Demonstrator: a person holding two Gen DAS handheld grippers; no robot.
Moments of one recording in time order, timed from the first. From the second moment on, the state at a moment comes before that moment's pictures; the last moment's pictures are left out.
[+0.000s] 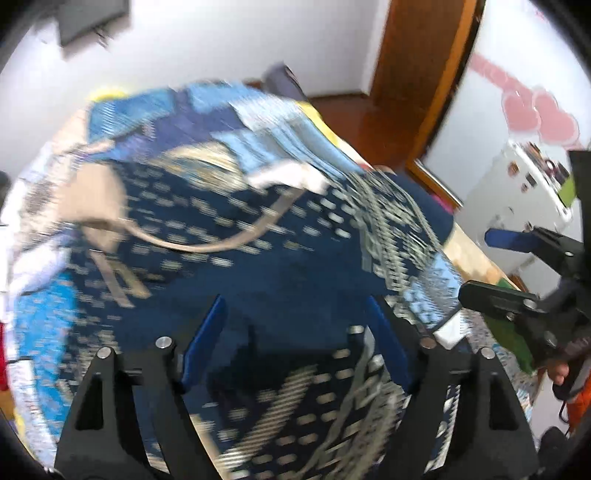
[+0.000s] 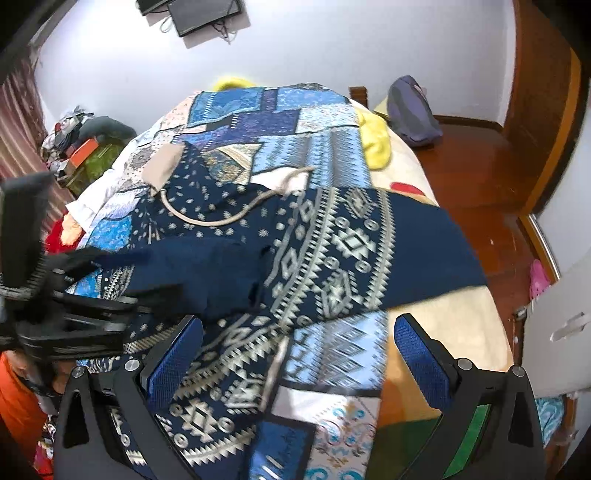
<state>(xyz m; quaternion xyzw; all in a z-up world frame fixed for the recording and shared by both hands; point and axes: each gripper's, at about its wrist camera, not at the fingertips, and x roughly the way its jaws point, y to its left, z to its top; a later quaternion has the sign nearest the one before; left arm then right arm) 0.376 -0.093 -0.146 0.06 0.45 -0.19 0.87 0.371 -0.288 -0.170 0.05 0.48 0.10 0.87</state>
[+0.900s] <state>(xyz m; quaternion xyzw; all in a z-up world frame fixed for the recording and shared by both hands) 0.346 0.155 -0.301 -0.01 0.56 0.06 0.83 0.444 -0.182 -0.252 -0.16 0.55 0.09 0.82</state>
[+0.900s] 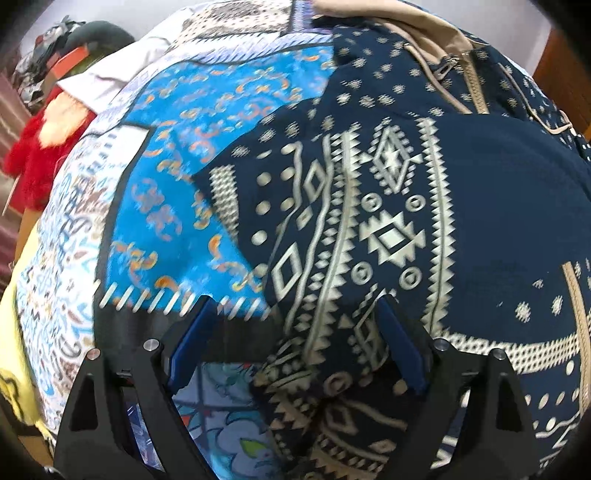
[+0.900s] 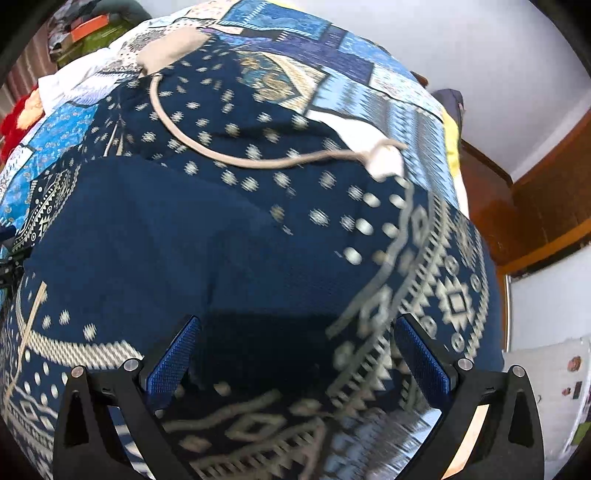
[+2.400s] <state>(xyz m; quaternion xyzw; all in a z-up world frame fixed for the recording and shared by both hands) 0.455 -0.115 -0.247 0.08 0.53 -0.14 0.84 0.463 -0.475 -0.299 0.34 0.52 -0.05 0.78</state>
